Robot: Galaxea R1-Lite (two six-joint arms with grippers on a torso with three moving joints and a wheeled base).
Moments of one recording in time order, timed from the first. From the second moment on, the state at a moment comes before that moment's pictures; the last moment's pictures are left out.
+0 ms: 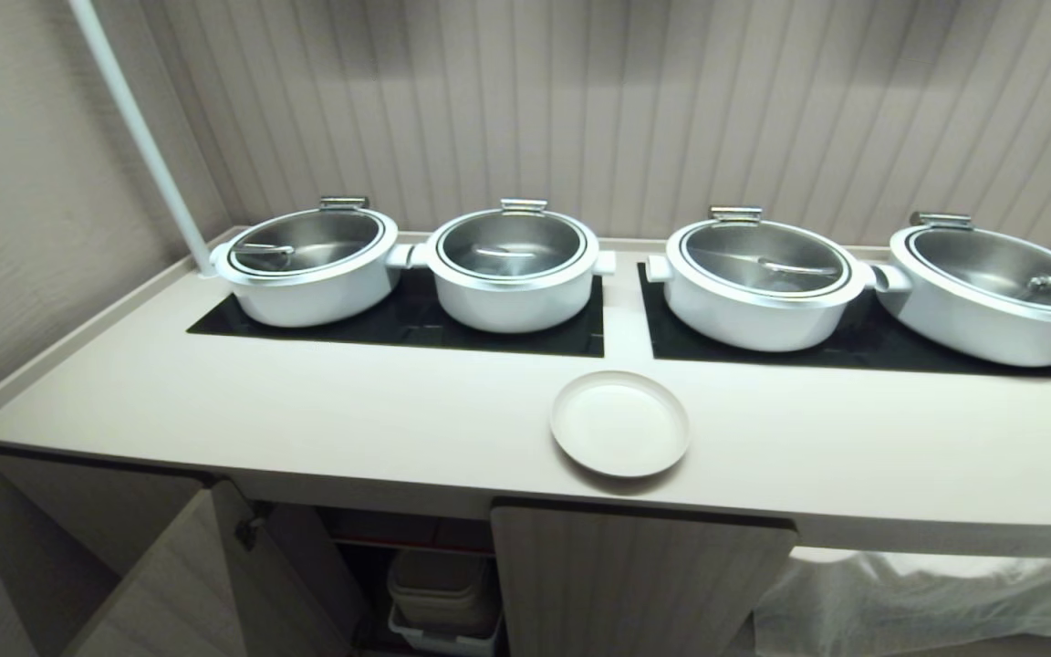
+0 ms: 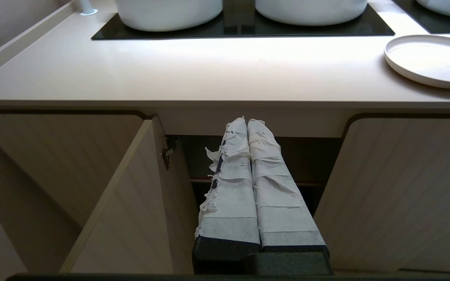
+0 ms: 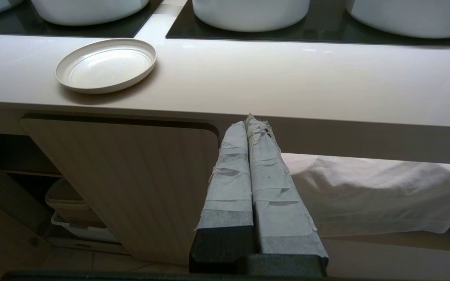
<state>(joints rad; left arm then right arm) 0.00 0.00 0.00 -0.01 -0.02 0.04 0.00 0.00 0.00 0.00 0.00 0.02</state>
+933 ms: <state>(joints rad) 0.00 0.00 0.00 -0.01 -0.02 0.03 0.00 0.00 0.00 0.00 0.00 0.02</state>
